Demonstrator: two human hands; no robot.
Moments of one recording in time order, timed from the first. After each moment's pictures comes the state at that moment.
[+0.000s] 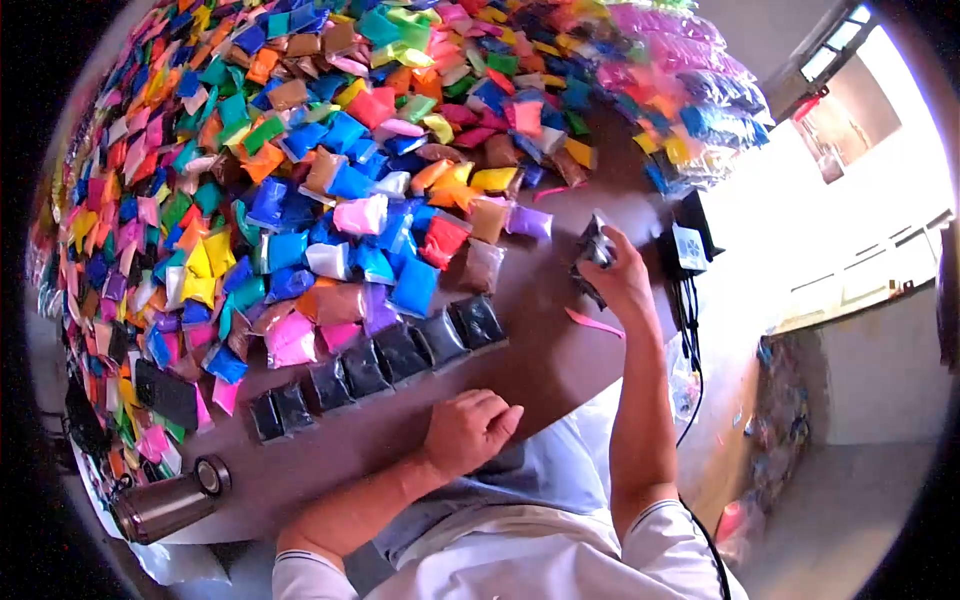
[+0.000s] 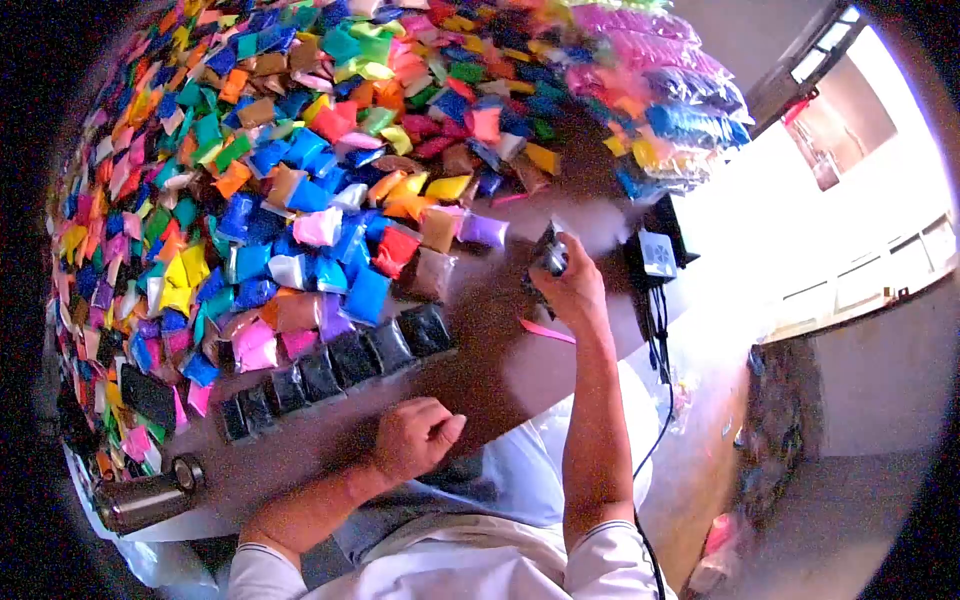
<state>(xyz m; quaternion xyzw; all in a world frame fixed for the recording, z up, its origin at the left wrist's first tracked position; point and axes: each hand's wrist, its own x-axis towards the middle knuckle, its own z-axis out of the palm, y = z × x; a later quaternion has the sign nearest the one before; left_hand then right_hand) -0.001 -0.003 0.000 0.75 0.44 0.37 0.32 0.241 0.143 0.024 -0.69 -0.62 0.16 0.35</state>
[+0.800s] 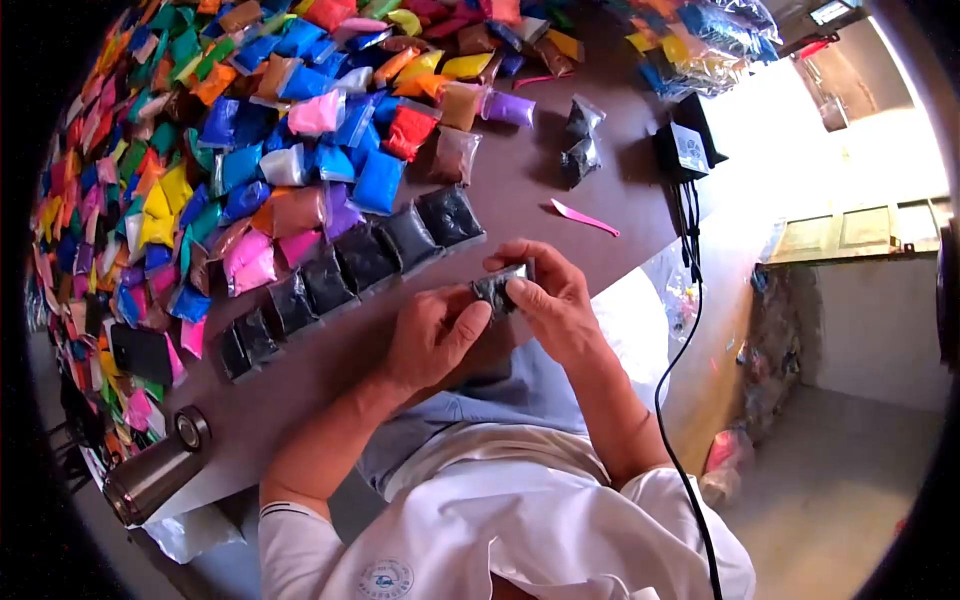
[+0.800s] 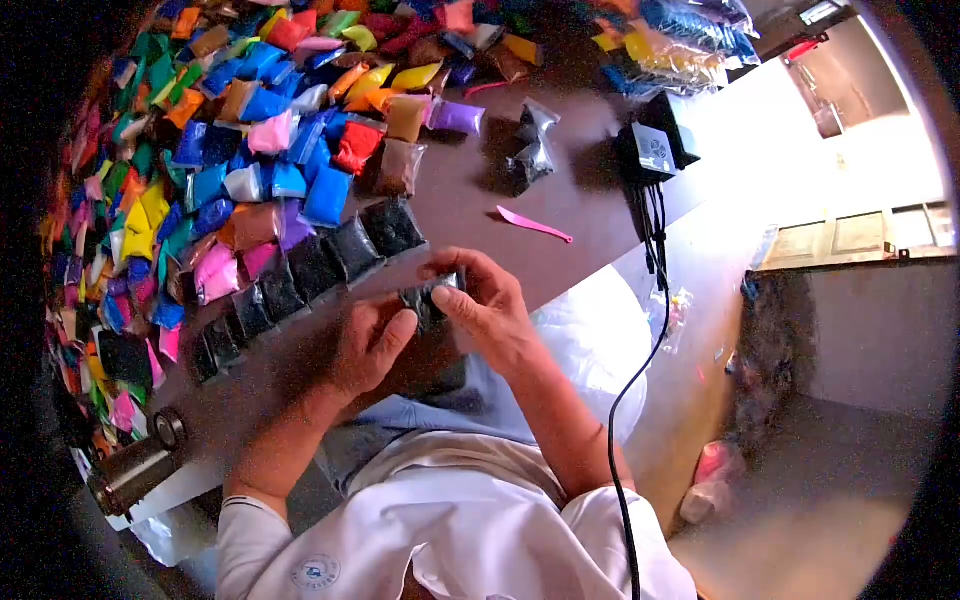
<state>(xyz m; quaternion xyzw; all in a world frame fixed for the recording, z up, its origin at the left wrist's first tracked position) -0.010 0.005 0.004 0.62 0.38 0.42 0.55 0.166 0.010 0.011 -0.36 -0.36 0.68 0.52</state>
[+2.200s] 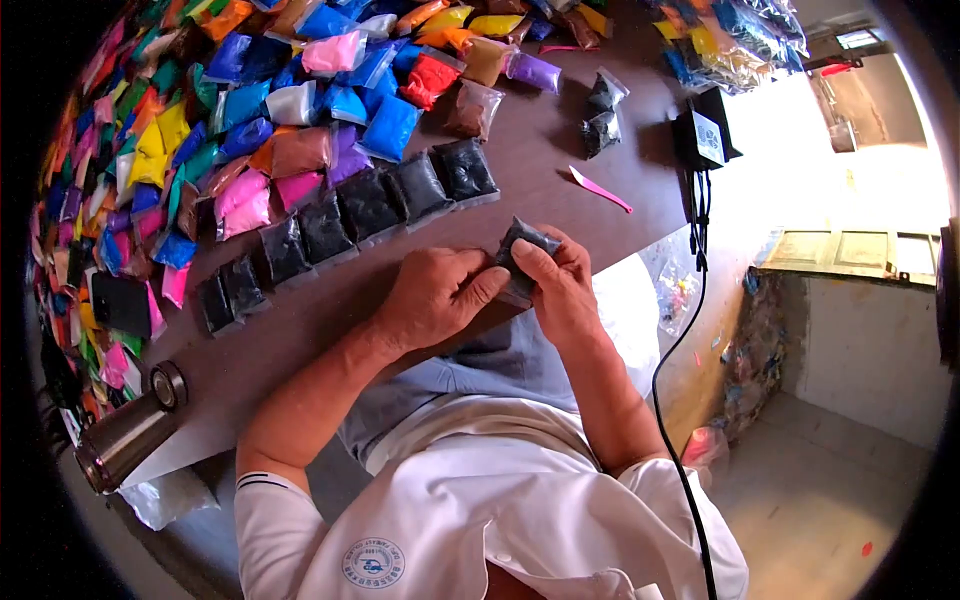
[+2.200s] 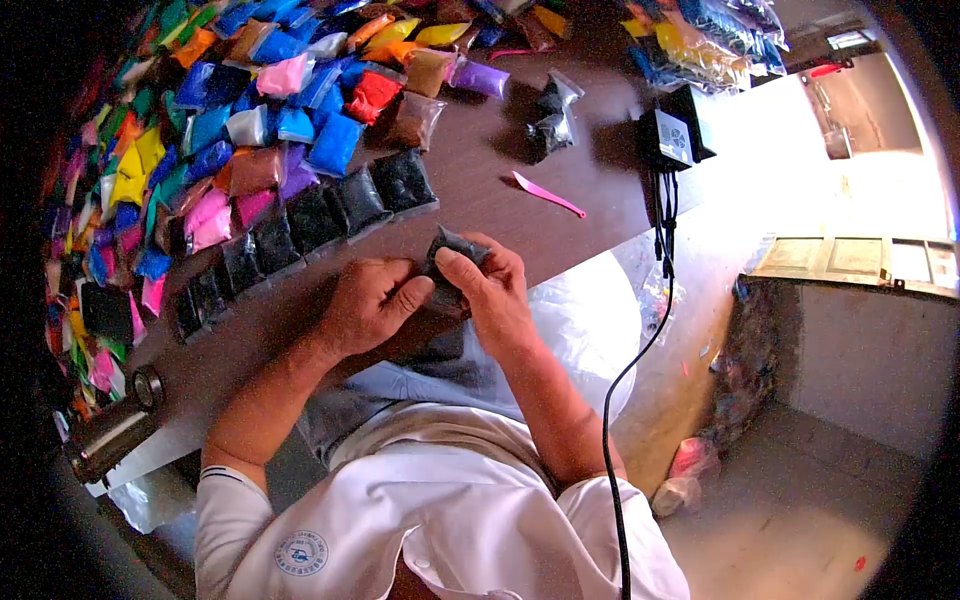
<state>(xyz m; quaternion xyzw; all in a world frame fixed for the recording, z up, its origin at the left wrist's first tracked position) -0.014 0.008 0.007 0.73 0.41 0.35 0.42 0.155 -0.004 0.010 -0.47 -0.33 0.66 0.48</state>
